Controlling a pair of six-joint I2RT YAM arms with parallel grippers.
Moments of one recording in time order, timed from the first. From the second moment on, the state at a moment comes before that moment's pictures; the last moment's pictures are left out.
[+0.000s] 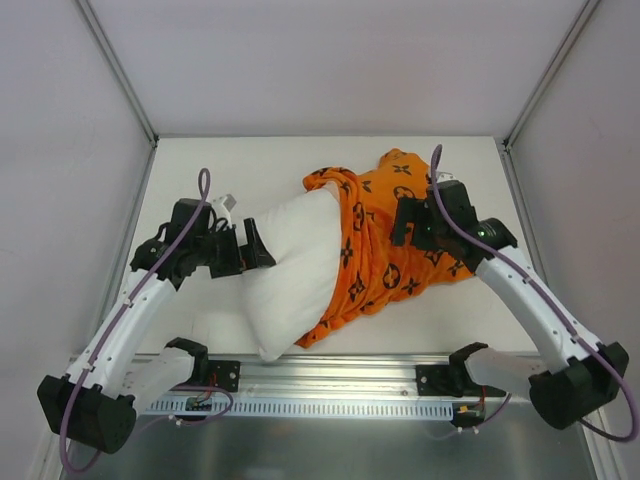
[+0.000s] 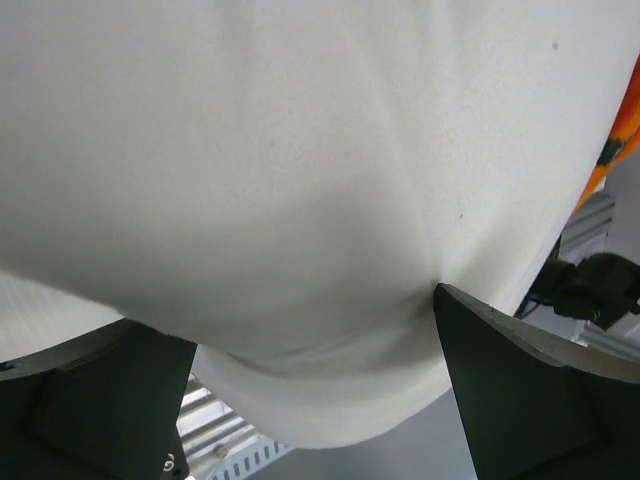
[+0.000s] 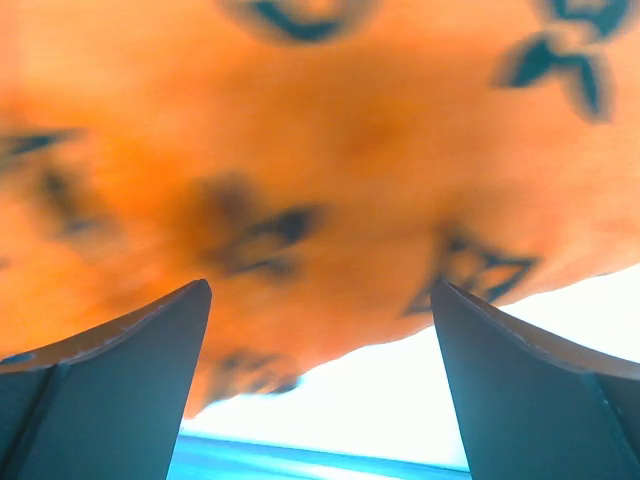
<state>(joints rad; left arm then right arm) -0.25 0.97 0.93 -0.82 0.39 -0.50 0.43 1.19 1.11 -0.79 0.13 0.45</state>
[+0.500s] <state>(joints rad) -0.33 1.20 0.98 -0.79 0.40 -0.61 0.92 1.26 1.04 -0.69 0.23 0.62</state>
